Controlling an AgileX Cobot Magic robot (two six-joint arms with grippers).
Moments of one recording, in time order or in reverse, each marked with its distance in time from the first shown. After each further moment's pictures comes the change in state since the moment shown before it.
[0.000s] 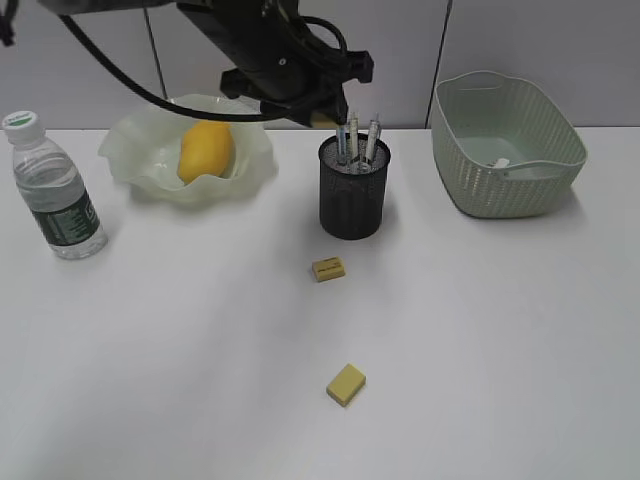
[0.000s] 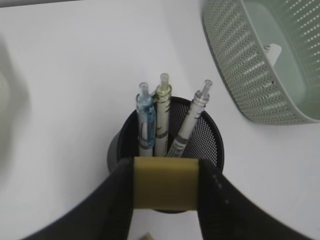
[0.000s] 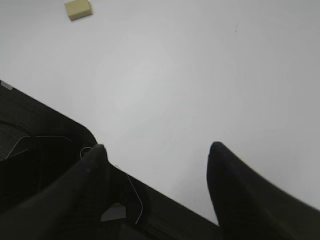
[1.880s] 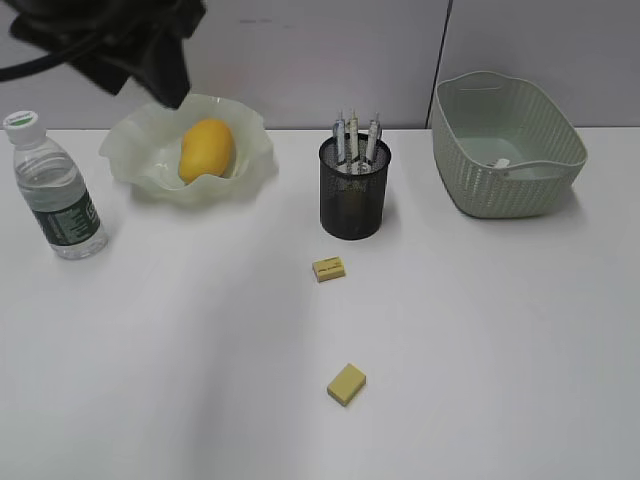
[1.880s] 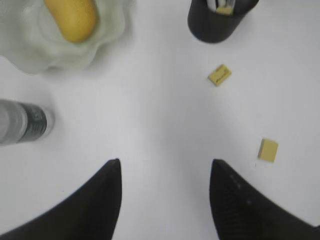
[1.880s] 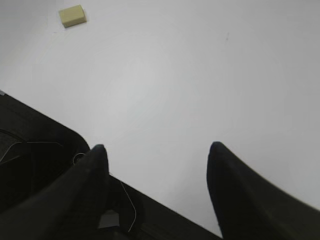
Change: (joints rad) left arm -0.031 -0.586 0.295 0.209 0.523 0.072; right arm 0.000 0.000 0.000 -0.023 -0.022 0.000
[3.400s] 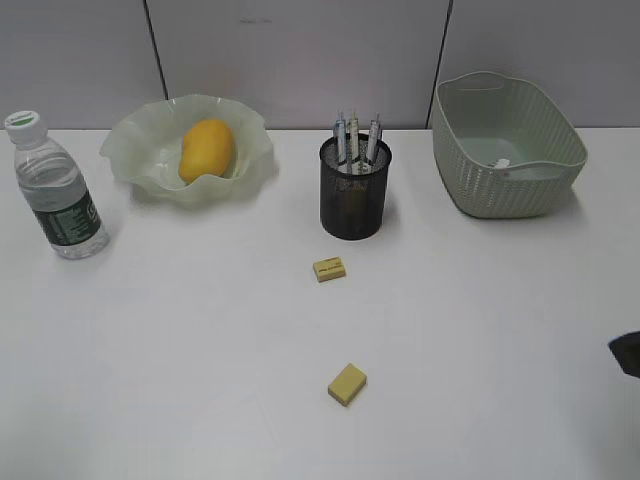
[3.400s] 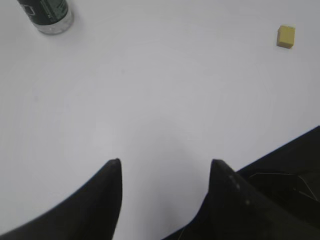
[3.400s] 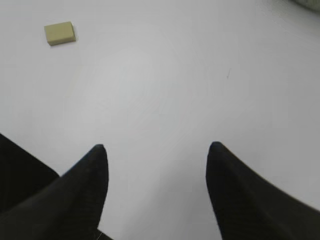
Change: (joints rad) left arm 0.000 -1.133 0.979 0.004 -0.128 0.034; right arm 0.000 0.445 -0.086 -0.021 -0.248 -0.100
